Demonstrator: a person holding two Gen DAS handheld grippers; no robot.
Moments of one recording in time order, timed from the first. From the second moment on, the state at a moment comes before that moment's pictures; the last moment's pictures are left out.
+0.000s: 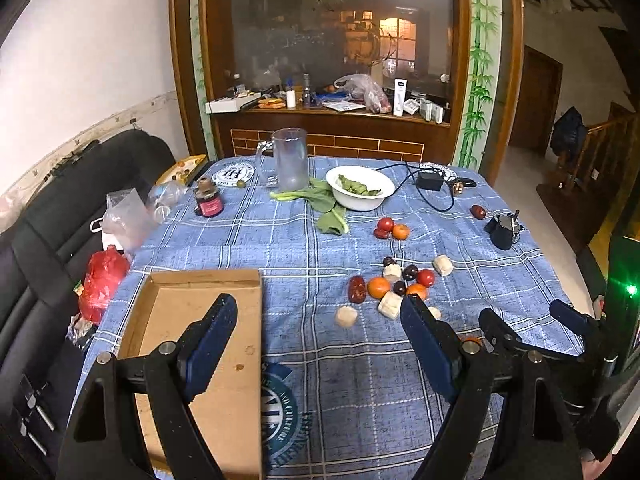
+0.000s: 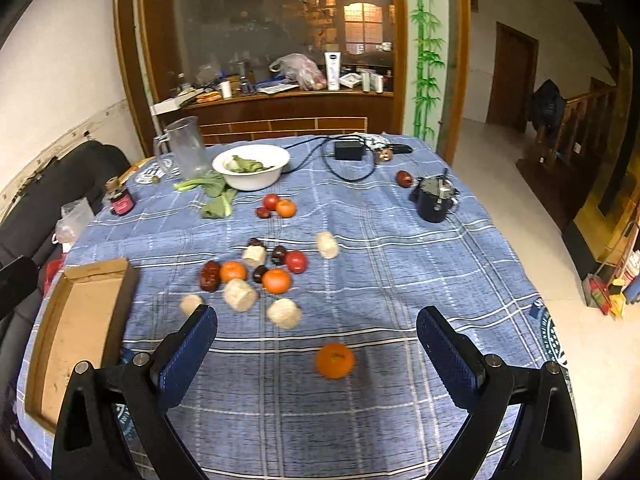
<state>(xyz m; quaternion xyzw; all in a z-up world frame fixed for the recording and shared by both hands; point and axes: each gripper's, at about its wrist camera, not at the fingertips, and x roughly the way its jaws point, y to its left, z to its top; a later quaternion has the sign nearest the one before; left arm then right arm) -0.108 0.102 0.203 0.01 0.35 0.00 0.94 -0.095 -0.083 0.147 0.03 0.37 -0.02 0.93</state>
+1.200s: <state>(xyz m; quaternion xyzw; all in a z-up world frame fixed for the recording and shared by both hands) -0.066 0.140 0.120 -0.05 0.47 0.03 0.88 -0.079 -0.155 0.080 0.09 0.46 -0.04 0.88</state>
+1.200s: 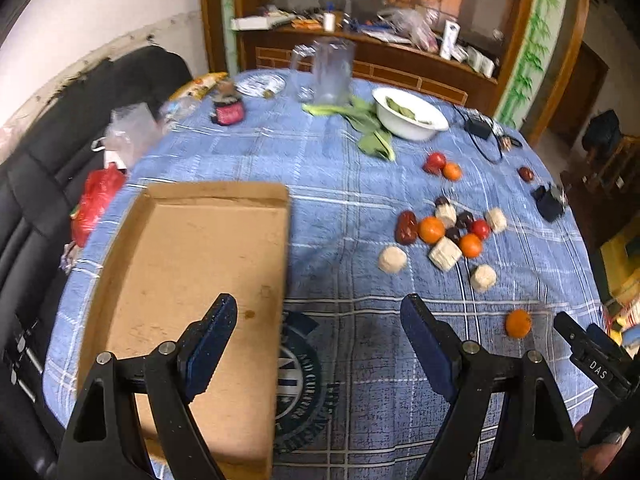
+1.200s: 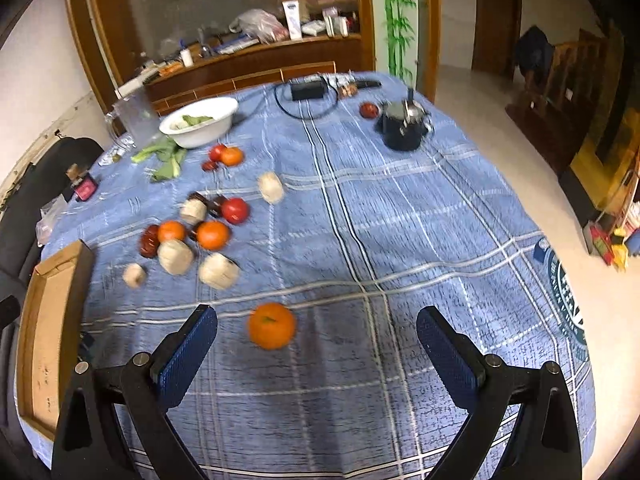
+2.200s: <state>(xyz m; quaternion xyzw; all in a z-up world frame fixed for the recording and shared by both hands) 0.043 0.083 0.023 0.00 0.53 -0.09 0.84 0.017 -0.075 0.026 0.00 0.50 0.13 0.86</state>
